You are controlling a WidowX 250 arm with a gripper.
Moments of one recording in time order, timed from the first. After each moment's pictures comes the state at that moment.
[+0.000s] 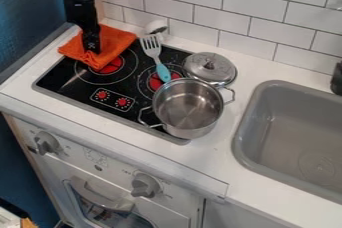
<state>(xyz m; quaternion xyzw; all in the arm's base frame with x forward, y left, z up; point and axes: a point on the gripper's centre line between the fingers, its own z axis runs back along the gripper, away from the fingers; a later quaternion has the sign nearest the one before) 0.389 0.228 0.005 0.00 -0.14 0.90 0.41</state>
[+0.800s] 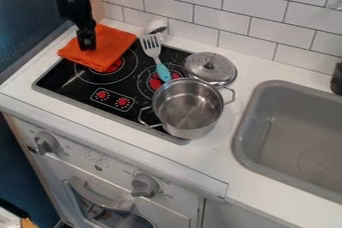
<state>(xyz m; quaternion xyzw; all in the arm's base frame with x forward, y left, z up) 0.377 0.218 0.046 -0.02 -0.19 0.90 0.40</state>
